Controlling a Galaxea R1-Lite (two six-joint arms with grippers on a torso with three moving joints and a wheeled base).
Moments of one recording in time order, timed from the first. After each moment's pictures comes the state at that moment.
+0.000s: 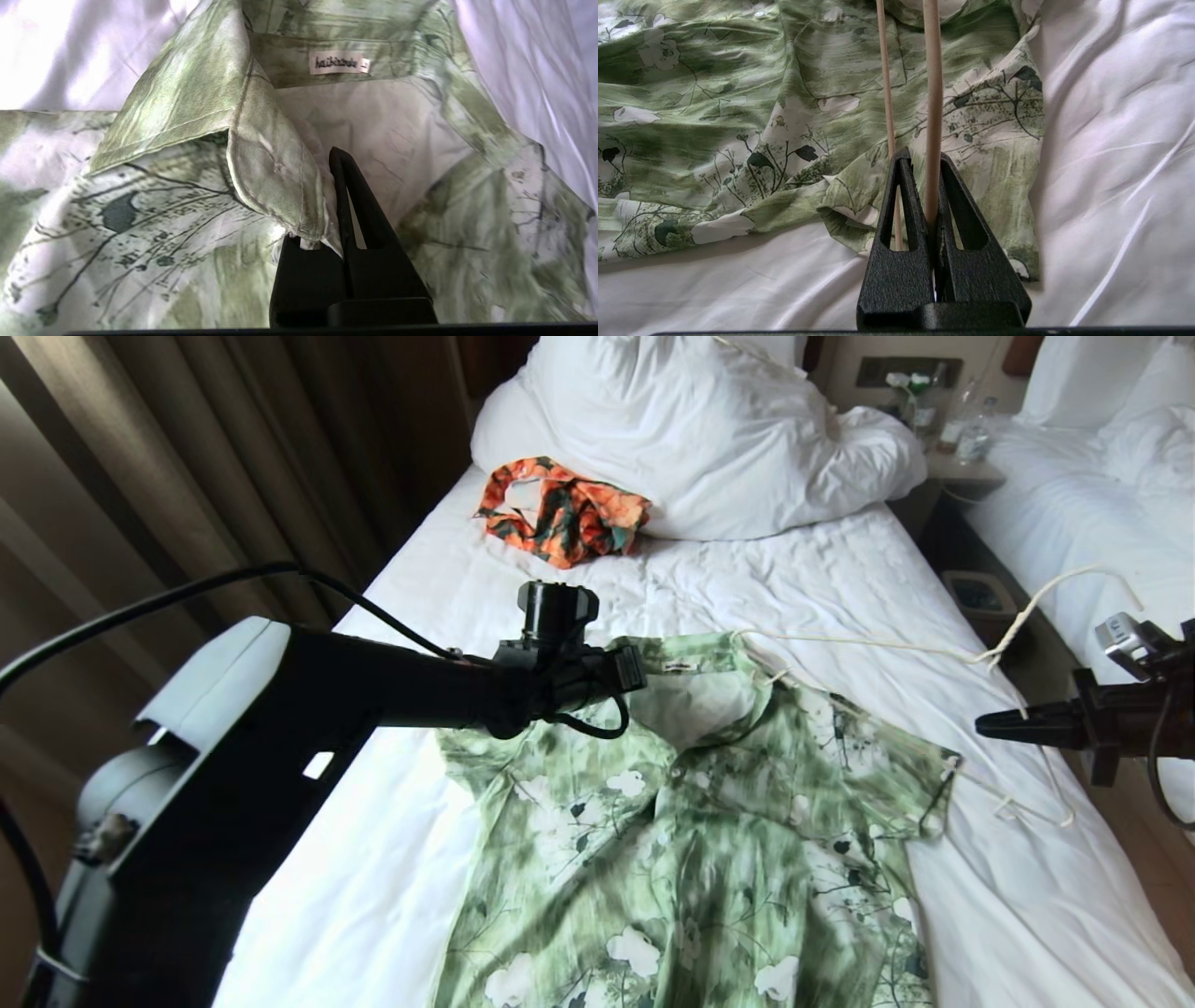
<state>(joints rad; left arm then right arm) -0.53 2.29 -1.74 -0.22 0.00 -0.42 -0.37 1.99 -1.45 0.49 1.19 -1.23</state>
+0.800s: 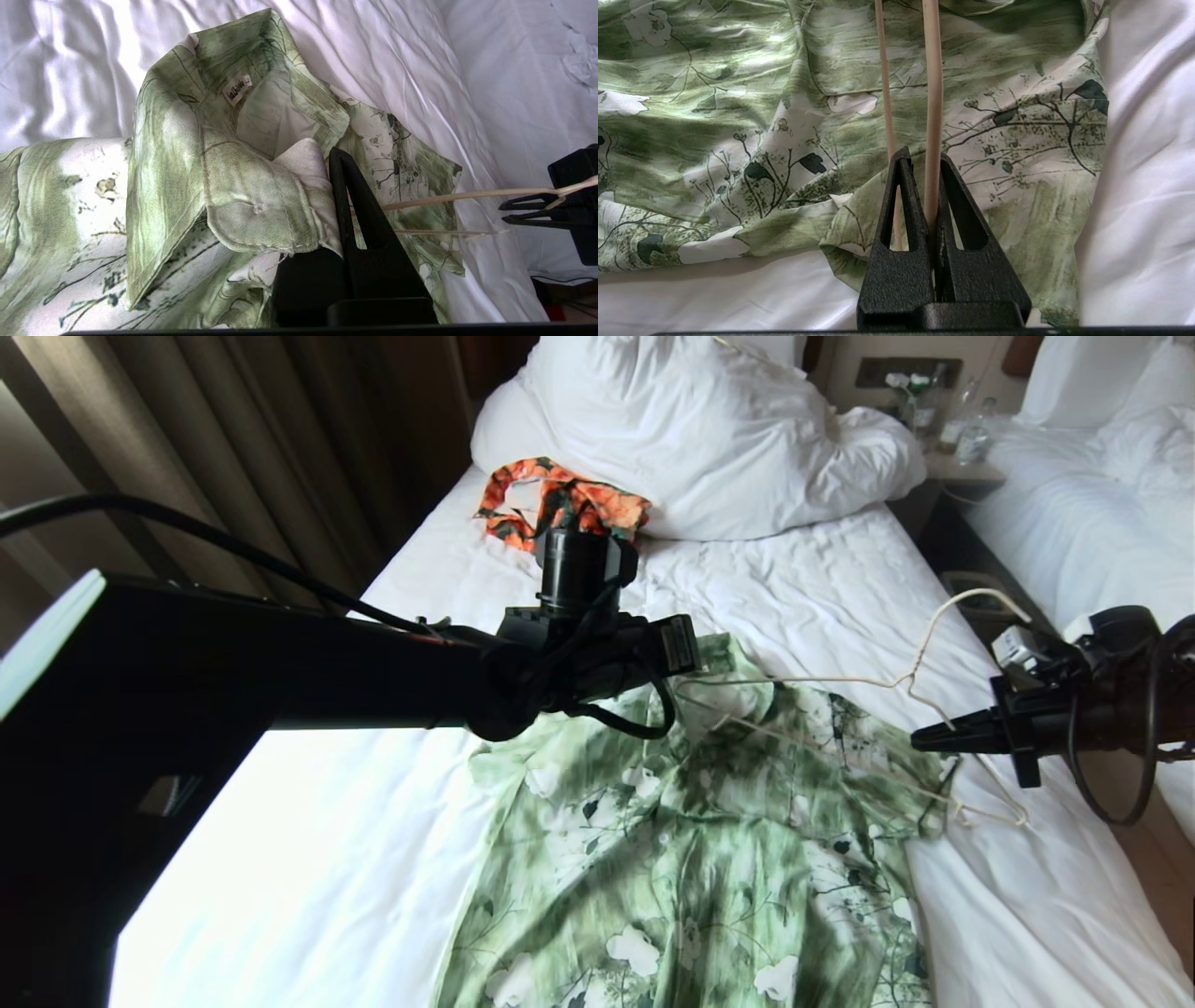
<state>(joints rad) -0.69 2.11 -1.64 -0.22 0.05 -0.41 -0.21 2.04 -1.51 0.49 1.04 -1.19</state>
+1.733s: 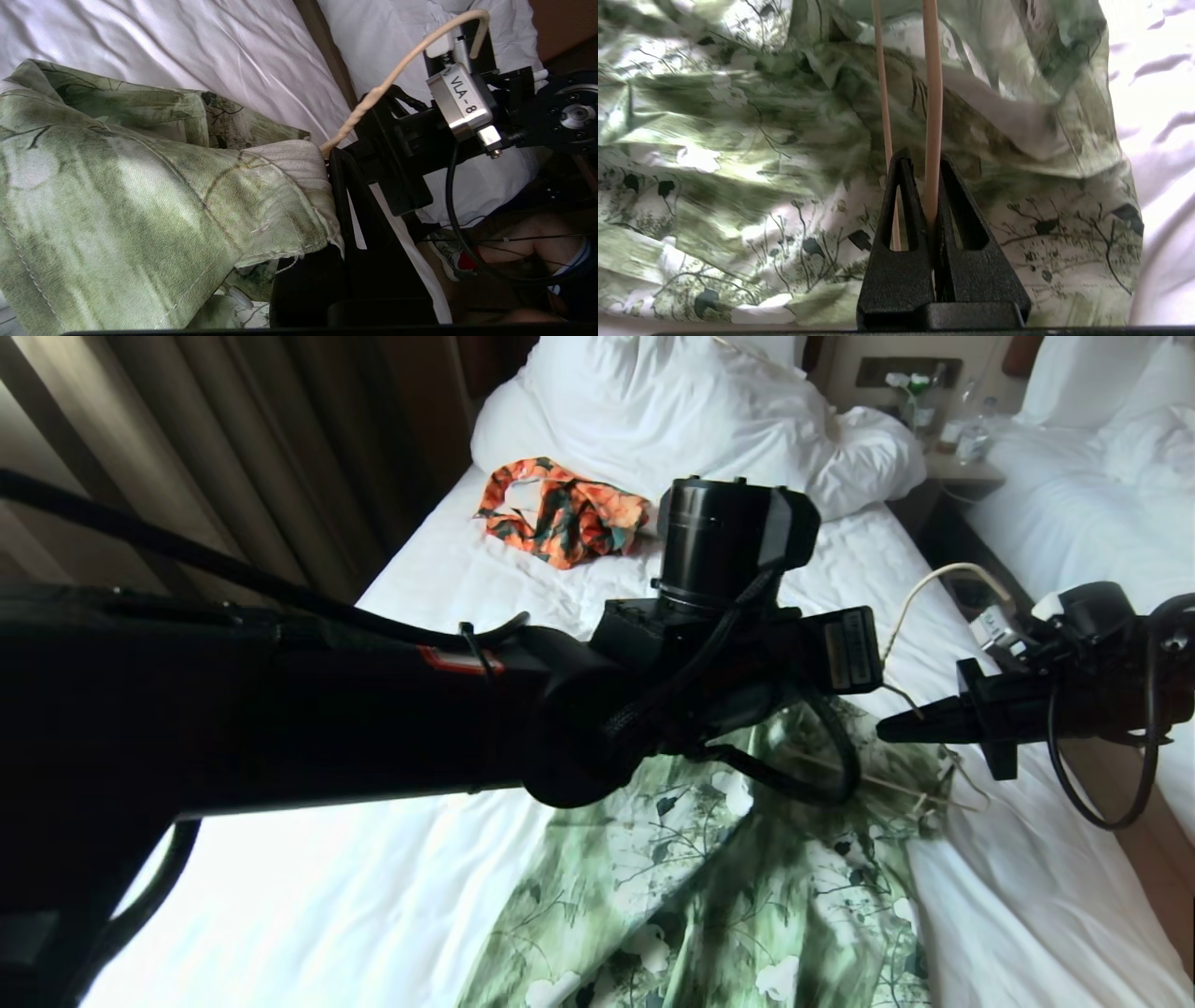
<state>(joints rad) -1.00 2.06 -1.71 -0.20 0.13 -0.43 -0.09 1.96 -1.48 0.49 1.10 -1.17</state>
